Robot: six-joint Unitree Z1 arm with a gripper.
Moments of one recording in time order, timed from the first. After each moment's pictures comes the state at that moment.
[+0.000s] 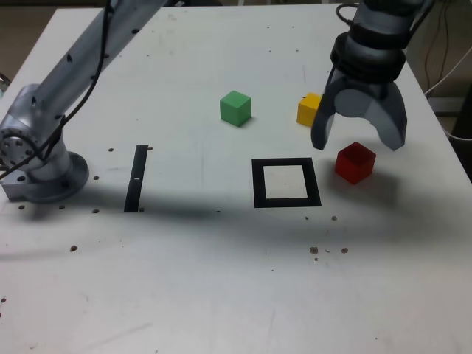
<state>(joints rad) -0.02 2.37 -2.23 1.59 0.07 0.36</state>
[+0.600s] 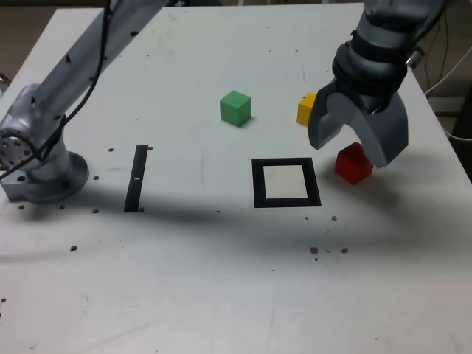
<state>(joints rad) -0.05 2.37 -2.18 1.53 0.14 0.71</state>
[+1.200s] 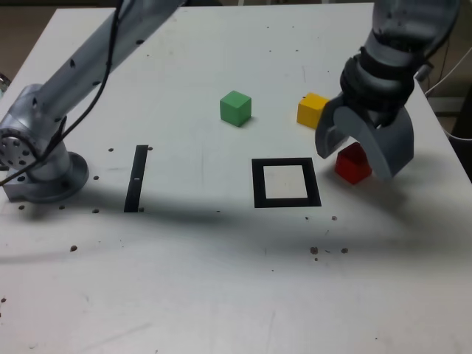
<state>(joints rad) -0.07 2.43 -2.22 1.52 0.17 0.71</state>
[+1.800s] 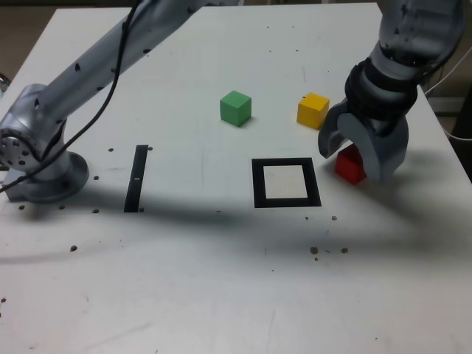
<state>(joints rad) -0.09 2.47 -2.27 1.53 0.25 0.69</state>
